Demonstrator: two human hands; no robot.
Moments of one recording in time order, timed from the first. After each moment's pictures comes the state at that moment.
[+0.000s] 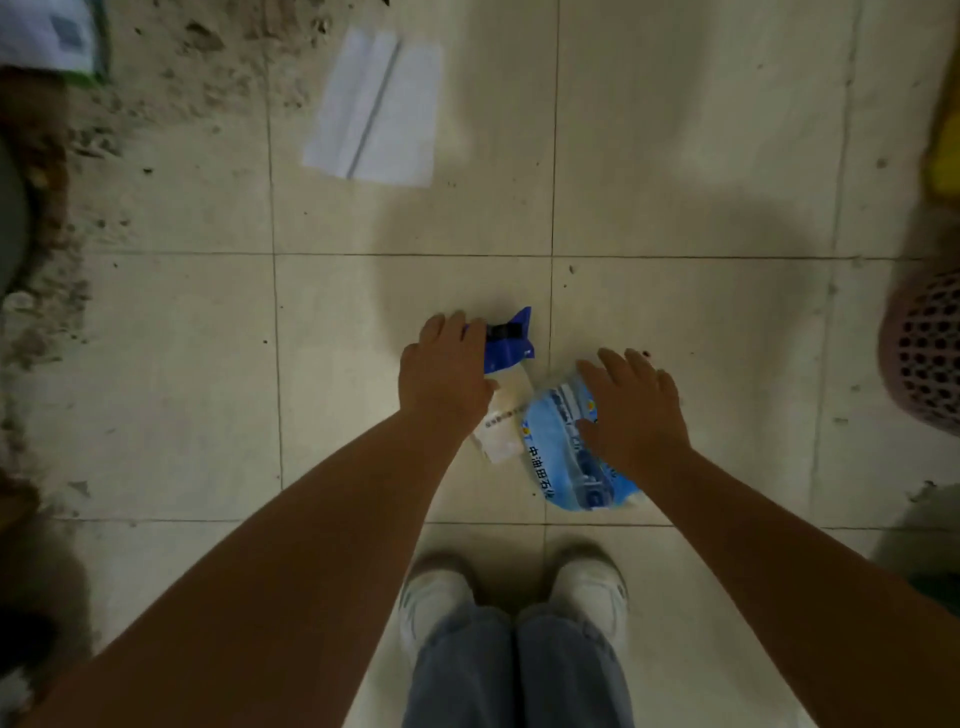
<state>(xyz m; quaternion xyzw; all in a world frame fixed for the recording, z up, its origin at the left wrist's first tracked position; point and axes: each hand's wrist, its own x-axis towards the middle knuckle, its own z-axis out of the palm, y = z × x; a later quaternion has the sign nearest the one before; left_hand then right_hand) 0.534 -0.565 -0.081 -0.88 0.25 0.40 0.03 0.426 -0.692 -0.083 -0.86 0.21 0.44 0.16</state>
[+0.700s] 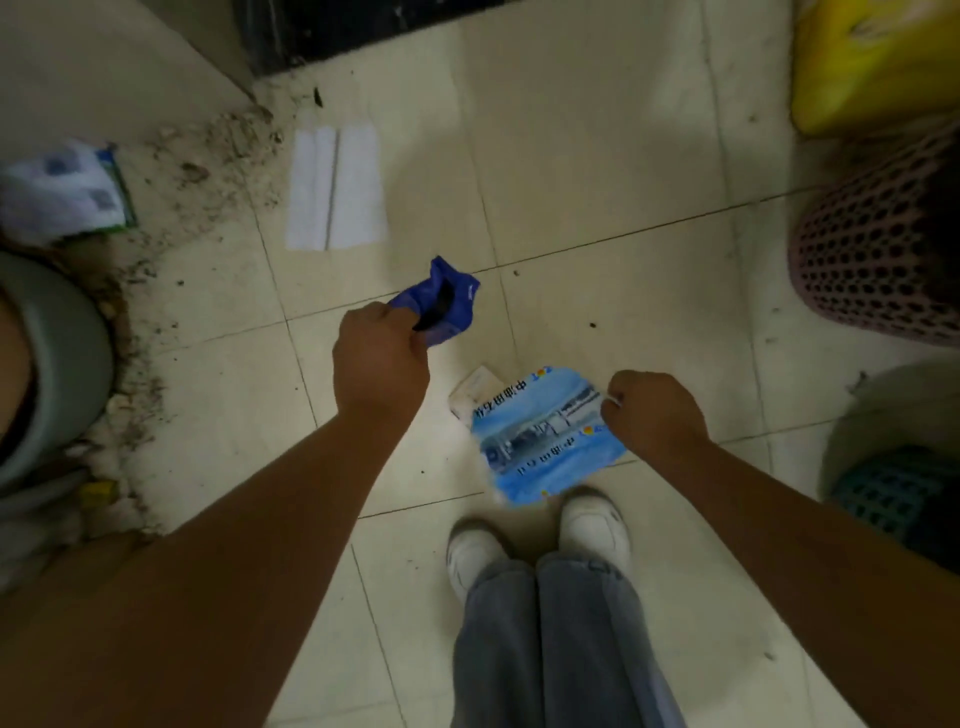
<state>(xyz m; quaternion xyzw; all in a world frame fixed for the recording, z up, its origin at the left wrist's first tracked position) 0.560 -0.578 0.032 -0.93 0.23 0.27 -0.08 0.392 -0.716 0.005 -0.78 0.42 0.36 0.30</state>
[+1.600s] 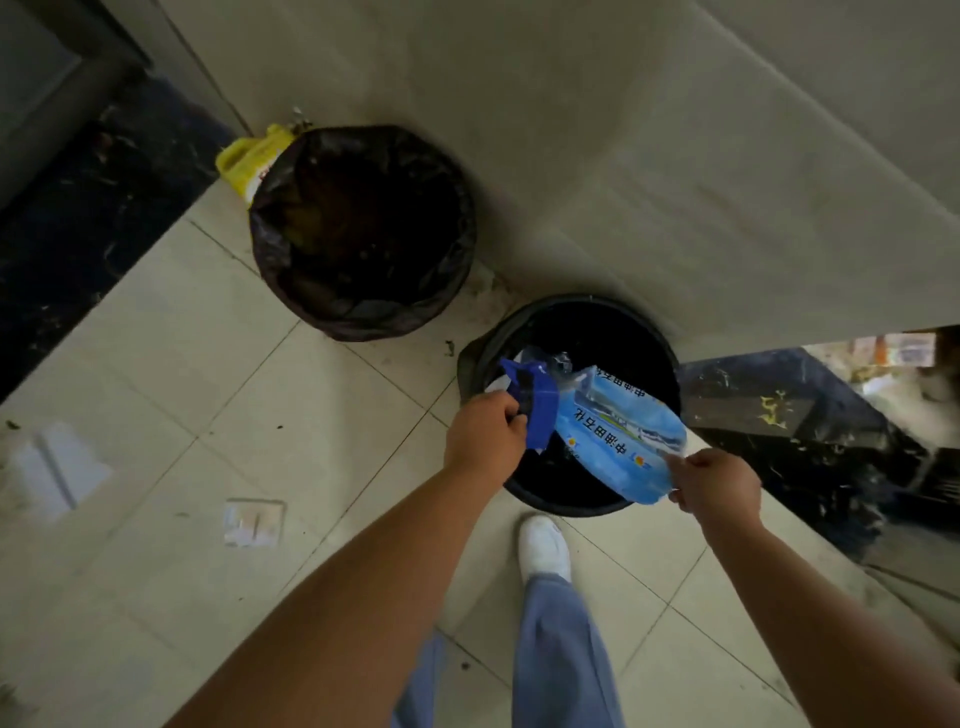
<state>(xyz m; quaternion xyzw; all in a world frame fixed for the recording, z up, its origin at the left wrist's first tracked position) 0.125 -0.815 0.235 -0.73 0.46 0.50 -0.02 -0.080 -0.801 0.227 -0.31 0.88 0.04 0.37</state>
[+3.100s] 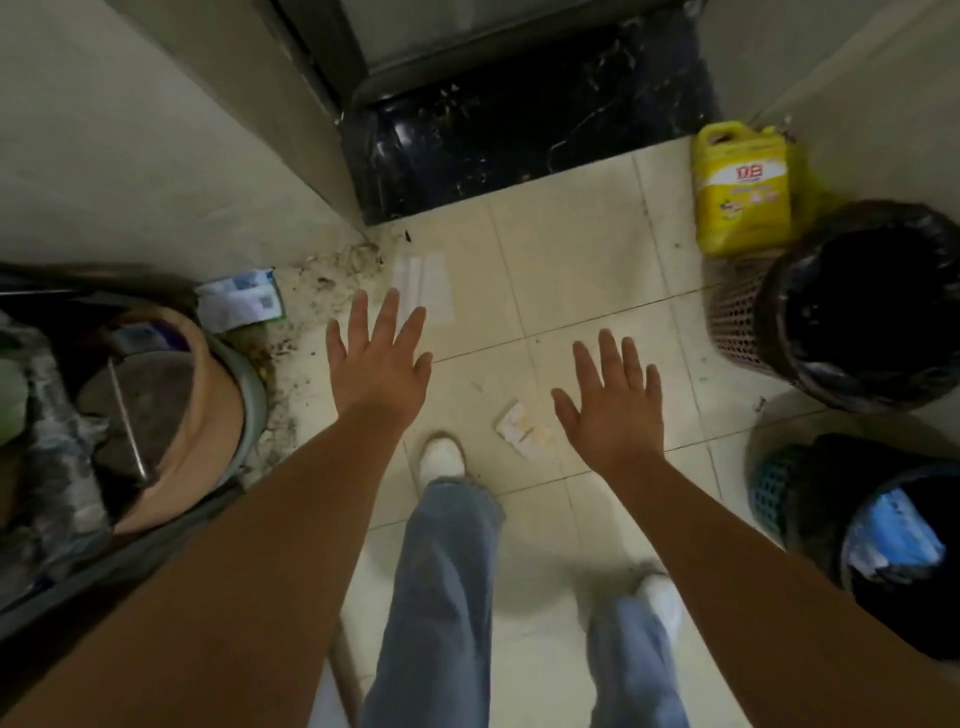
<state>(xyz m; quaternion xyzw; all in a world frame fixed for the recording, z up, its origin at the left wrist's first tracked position) 0.663 -0.554 0.265 -0.88 0.33 0.29 0.16 0.498 -0.676 0.270 -0.84 0.37 0.33 0.21</state>
